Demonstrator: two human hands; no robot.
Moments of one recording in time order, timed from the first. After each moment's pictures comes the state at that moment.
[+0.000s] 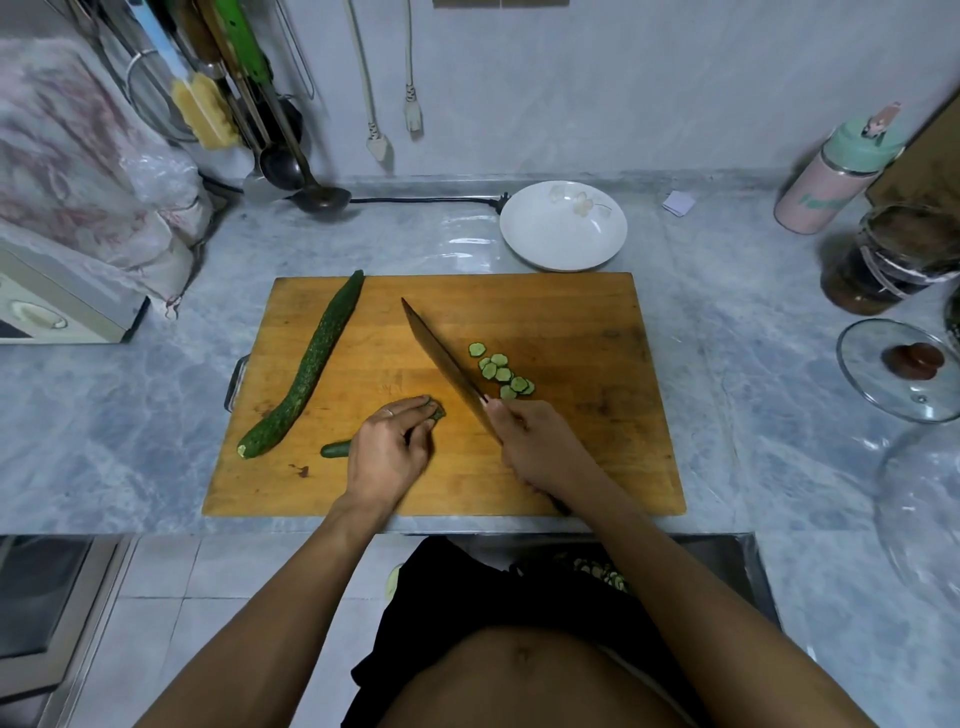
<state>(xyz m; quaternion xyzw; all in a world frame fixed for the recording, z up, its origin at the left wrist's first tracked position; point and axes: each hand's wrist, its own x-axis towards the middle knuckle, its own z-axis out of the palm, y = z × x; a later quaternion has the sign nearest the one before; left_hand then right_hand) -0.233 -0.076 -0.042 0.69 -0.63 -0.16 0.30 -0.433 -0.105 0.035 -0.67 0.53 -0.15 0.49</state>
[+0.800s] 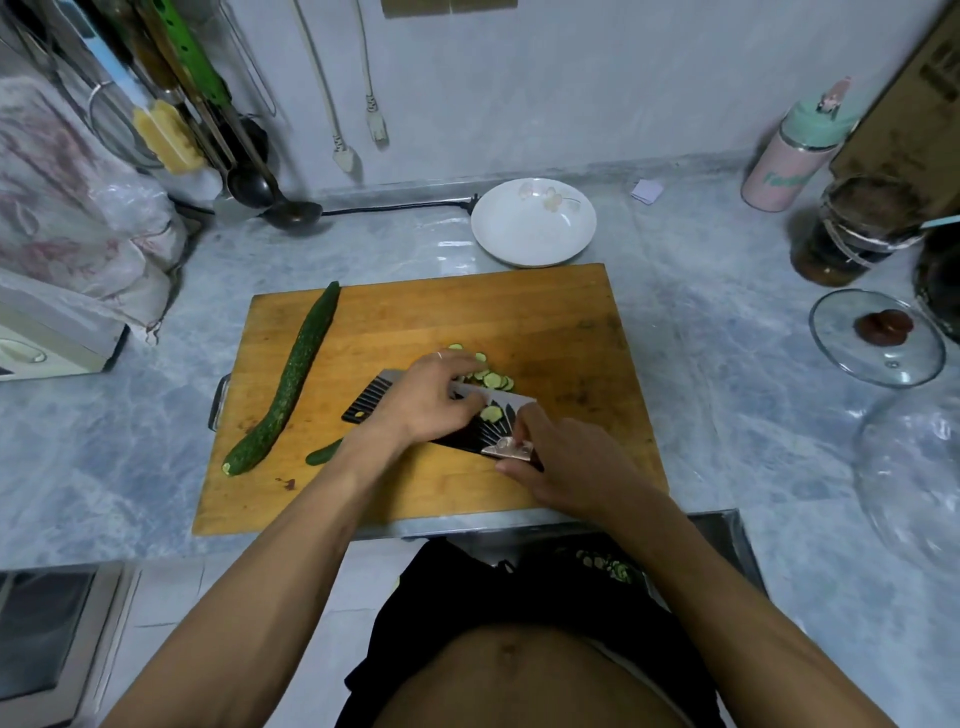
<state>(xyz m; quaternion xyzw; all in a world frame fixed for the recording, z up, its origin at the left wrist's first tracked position) -0.280 -0.139 0.019 0.61 -0.74 -0.26 0.12 -0.488 -0.090 0.038 -0.84 0.49 -0.02 0.26</state>
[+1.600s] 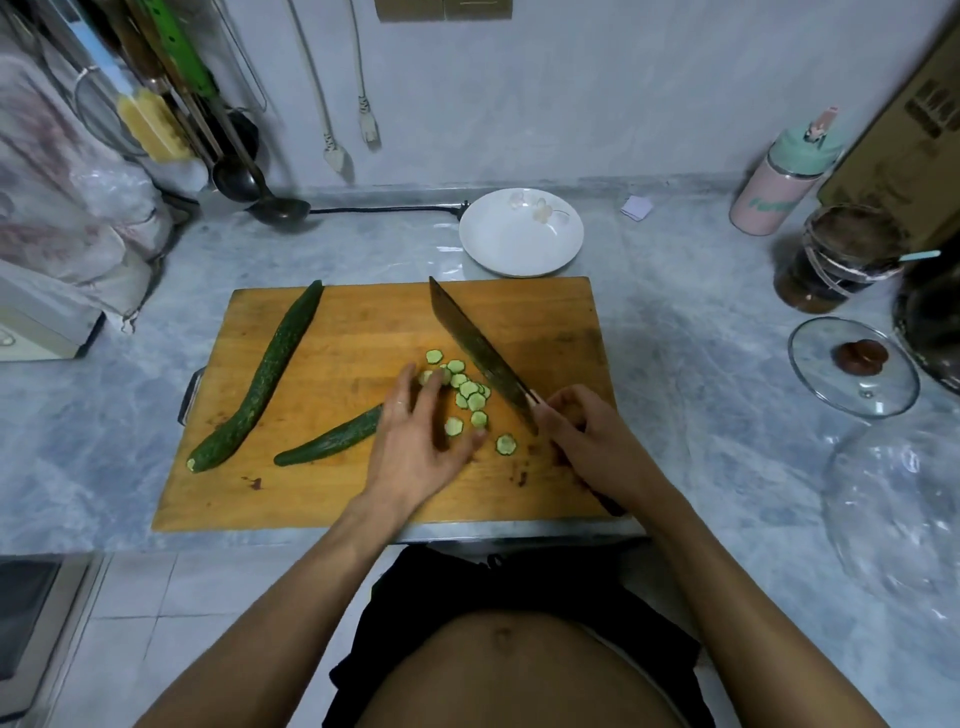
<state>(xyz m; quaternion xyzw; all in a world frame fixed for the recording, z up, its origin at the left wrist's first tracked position) -0.312 -0.092 -0.015 0.72 -0.63 -0.20 0.20 -0.535 -0.113 0.041 -0.59 0.58 -0.23 0.52</state>
